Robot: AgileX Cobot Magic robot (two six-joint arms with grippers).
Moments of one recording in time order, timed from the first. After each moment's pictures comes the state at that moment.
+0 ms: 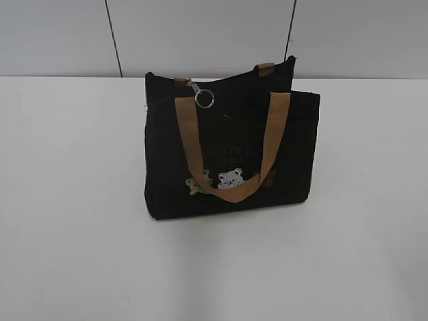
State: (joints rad) left arm 0.06 0.00 -0.54 0.01 1.07 -0.07; right arm 0.07 -0.01 -0.46 0.16 1.09 -0.21
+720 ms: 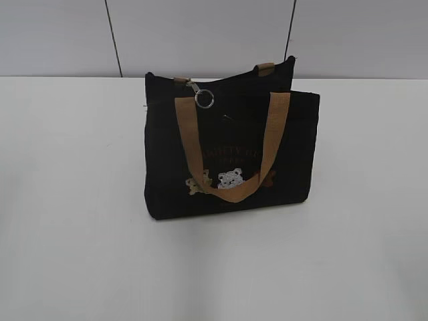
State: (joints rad) left arm 0.03 0.31 -0.69 -0.07 0.70 0.06; right arm 0.07 -0.01 -0.46 0.16 1.09 -0.21
